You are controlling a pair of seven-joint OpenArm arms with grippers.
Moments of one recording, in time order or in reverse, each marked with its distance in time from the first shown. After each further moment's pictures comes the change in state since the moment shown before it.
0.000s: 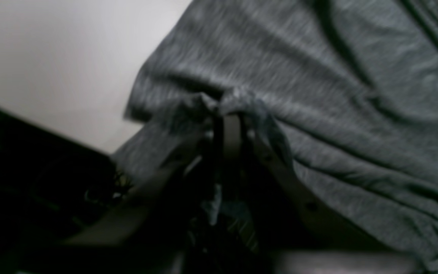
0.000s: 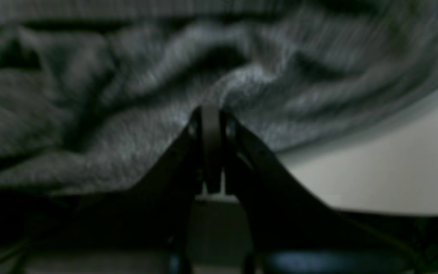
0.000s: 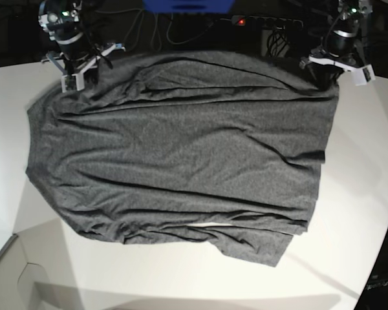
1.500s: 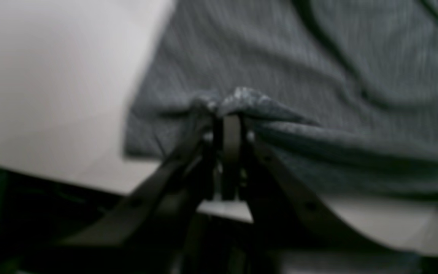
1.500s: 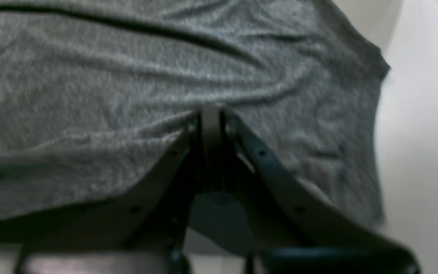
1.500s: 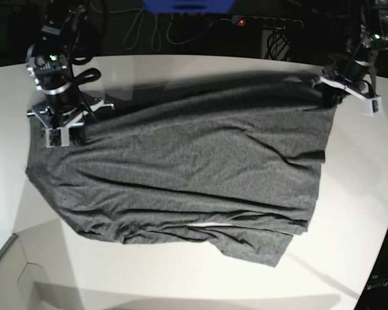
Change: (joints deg) left arm -8.9 -5.4 -5.3 4.1 0.0 -0.2 23.6; right arm 16.9 1.6 1.7 -0.2 0.1 0.2 -0.9
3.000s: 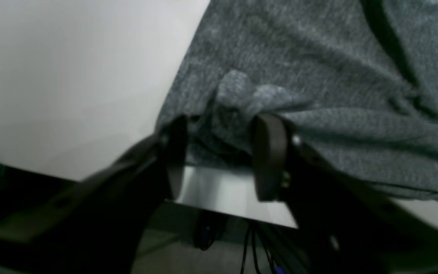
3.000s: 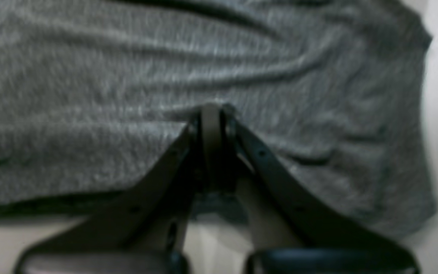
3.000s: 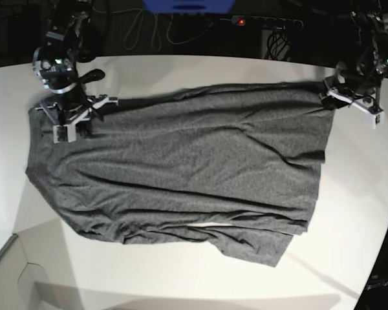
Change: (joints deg) left arm -9.4 -1.3 -3.0 -7.9 0.3 -0.1 15.8; right arm 1.0 -0.2 0.0 -7.4 -0.1 0.0 0.1
